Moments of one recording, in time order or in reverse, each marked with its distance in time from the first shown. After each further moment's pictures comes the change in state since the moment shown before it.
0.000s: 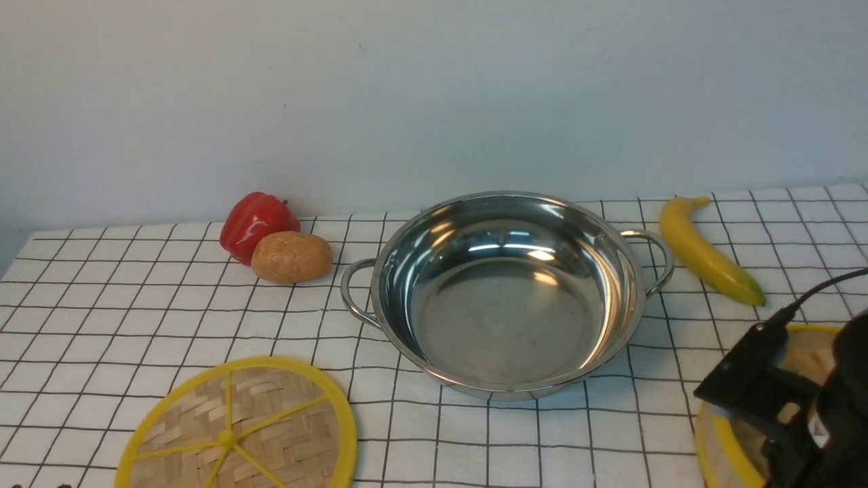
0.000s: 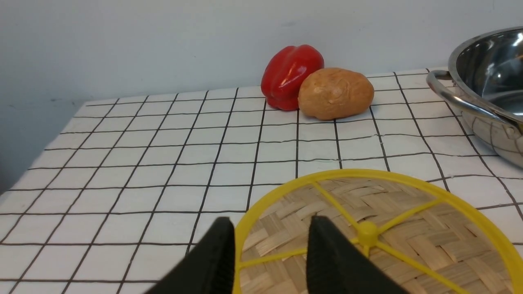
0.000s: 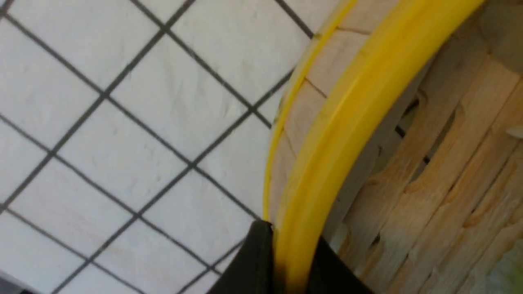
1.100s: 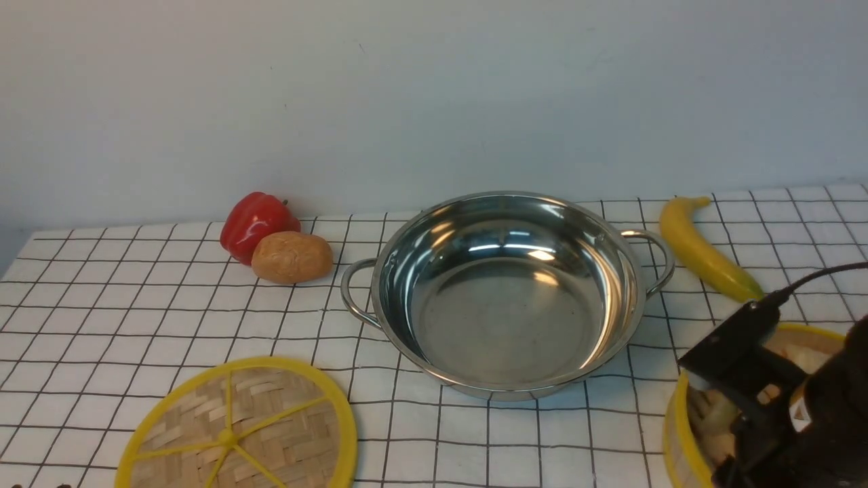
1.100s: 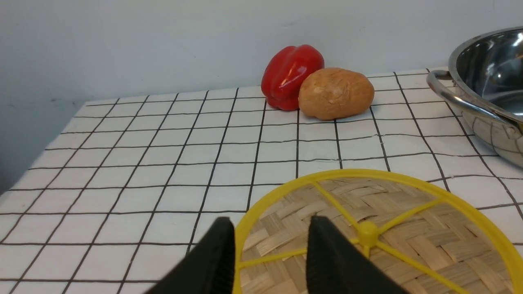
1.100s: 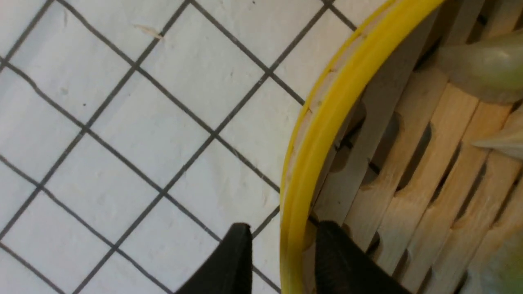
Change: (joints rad) right arm -0.001 0.030 0.029 0.136 -0.206 -0.012; left arm 0.000 0.000 0.000 0.000 0.000 0.000
